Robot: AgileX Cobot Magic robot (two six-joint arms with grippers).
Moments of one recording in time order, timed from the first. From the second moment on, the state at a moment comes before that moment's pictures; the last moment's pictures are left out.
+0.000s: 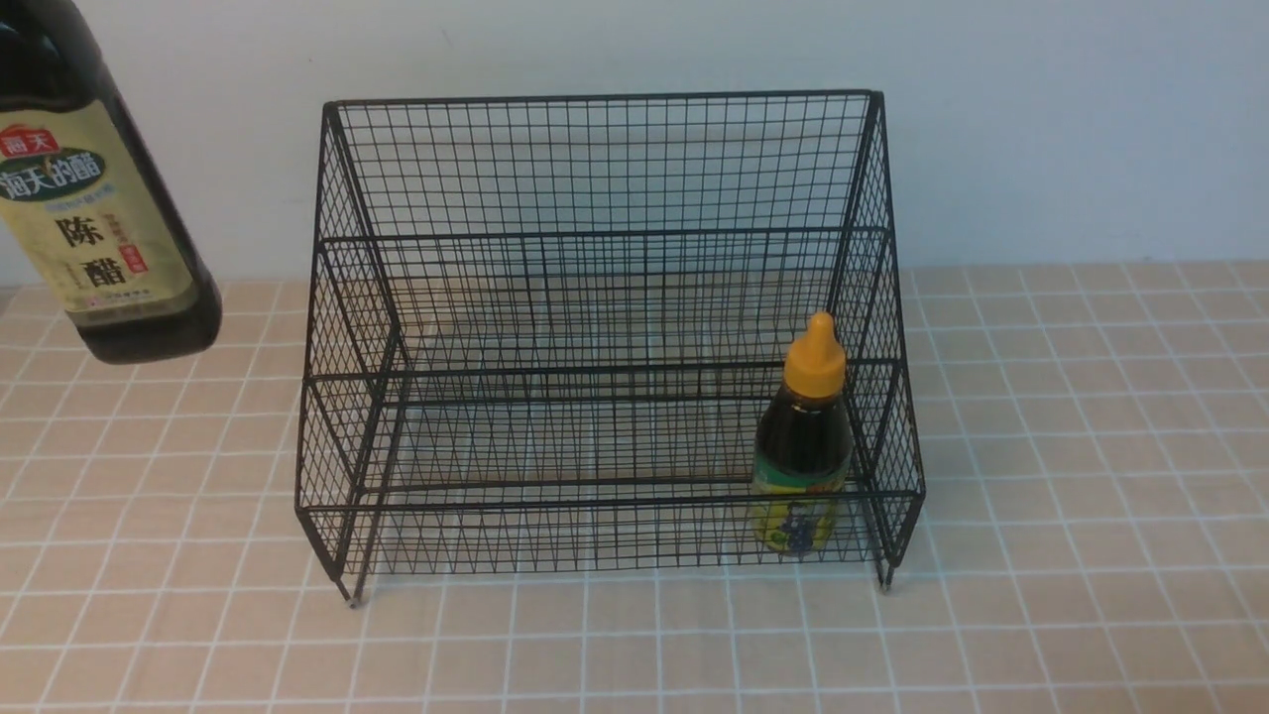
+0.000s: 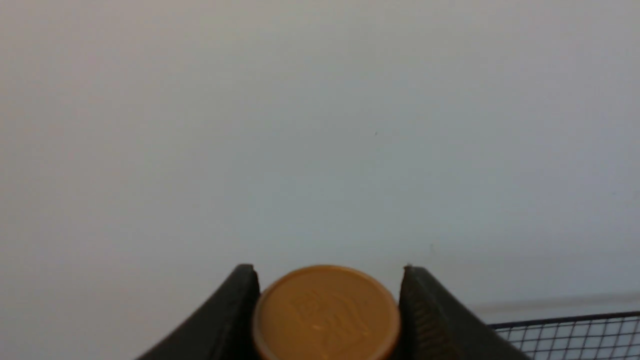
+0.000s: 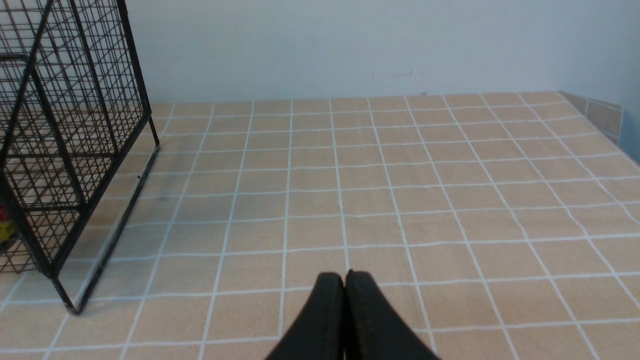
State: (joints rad) right arm -0.04 -0.01 0.02 -0.01 0.39 0.06; left arm 0.01 1.08 -1.19 -0.33 0.25 0.35
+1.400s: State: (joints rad) right arm -0.04 -0.01 0.02 -0.01 0.39 0.06; left arm -0.24 1.47 -1.20 -0.34 0.31 0.35
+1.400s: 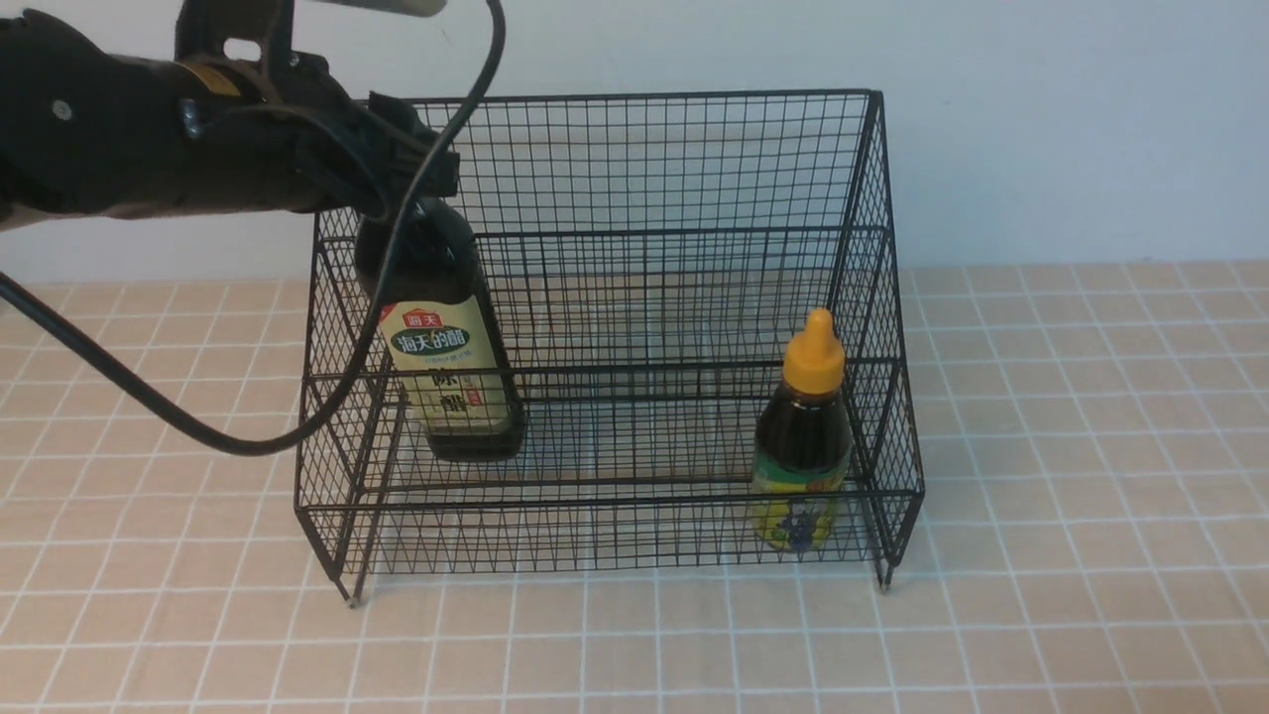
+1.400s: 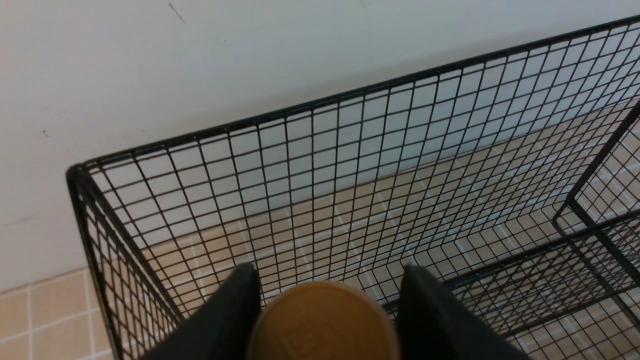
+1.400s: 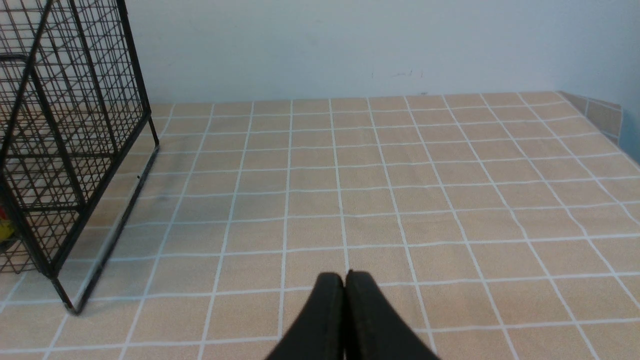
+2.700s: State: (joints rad) right arm -0.04 -0.01 0.02 -0.01 0.39 0.06; left arm -0.24 0.75 -1.08 -0.31 0.94 0.22
